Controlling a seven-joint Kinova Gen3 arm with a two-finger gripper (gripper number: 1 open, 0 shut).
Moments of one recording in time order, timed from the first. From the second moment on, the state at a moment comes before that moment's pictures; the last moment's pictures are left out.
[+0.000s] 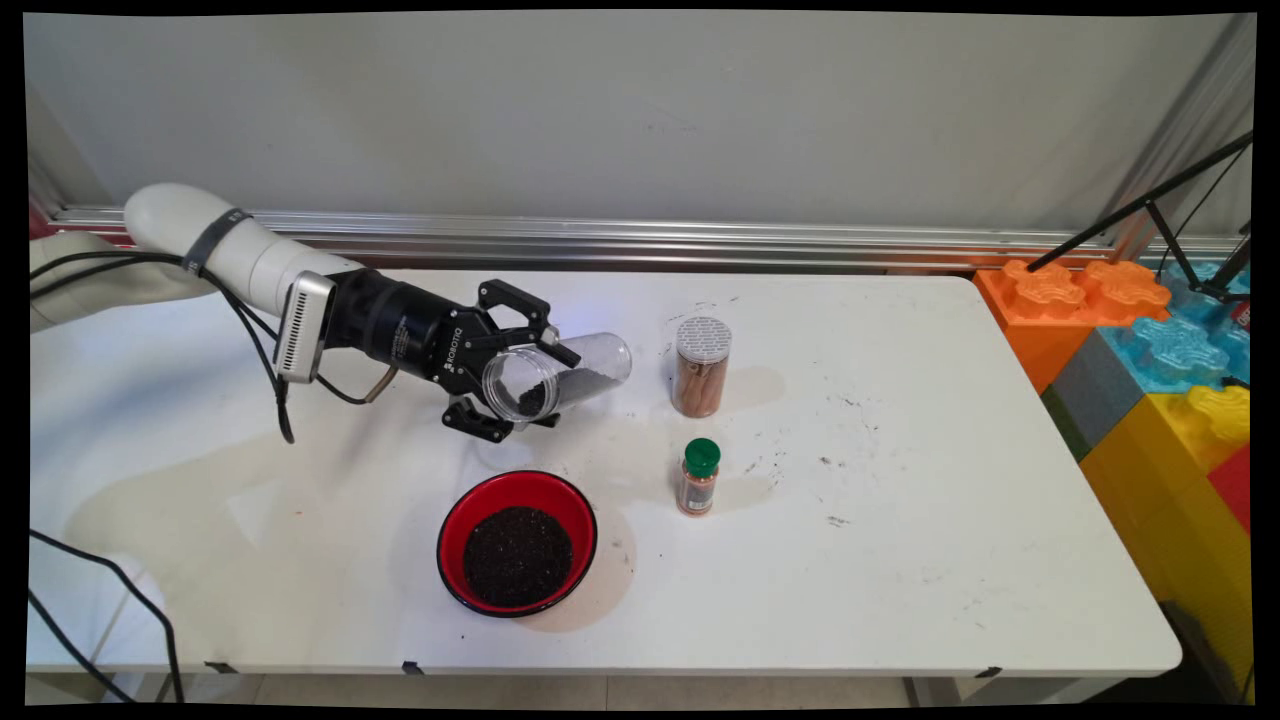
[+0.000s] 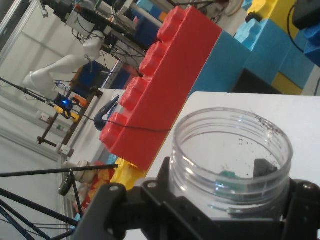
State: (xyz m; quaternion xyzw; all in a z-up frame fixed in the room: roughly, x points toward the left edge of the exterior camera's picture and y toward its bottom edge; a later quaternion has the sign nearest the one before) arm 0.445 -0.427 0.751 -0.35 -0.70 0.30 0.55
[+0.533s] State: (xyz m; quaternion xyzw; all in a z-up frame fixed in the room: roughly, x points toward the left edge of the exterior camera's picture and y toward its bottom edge) arm 0.447 -0.432 0.753 -0.30 -0.71 0.27 0.58
